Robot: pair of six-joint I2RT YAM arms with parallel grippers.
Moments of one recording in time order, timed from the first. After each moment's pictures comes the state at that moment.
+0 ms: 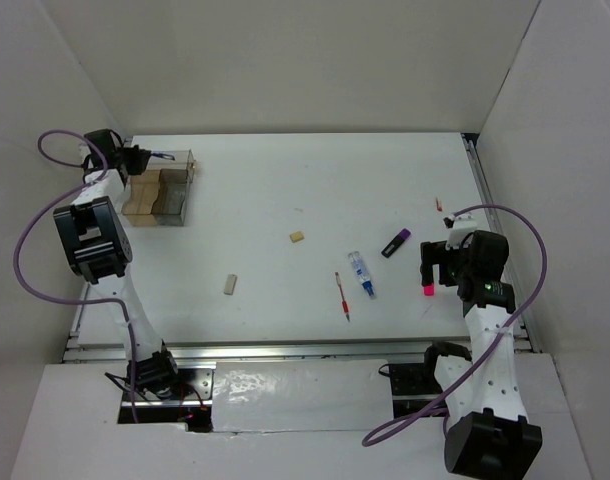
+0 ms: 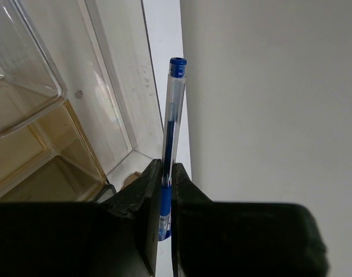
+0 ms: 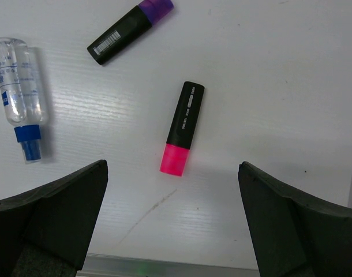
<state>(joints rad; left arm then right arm) 0.36 2.18 1.71 -0.07 0.17 -1.32 -0.26 0.74 0.61 -0.58 -0.24 -0.27</state>
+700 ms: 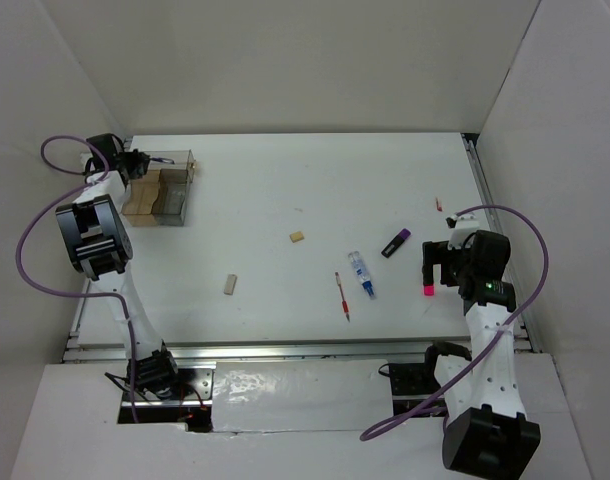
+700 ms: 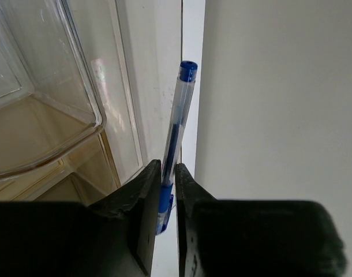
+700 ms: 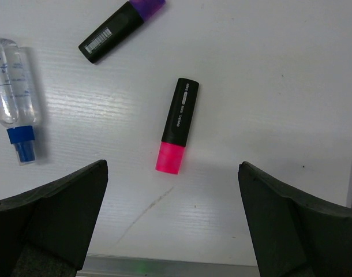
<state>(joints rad) 0.37 2.24 1.74 -0.08 0.14 -1.37 -0.28 0.75 0.61 -0.58 -0.24 -0.27</state>
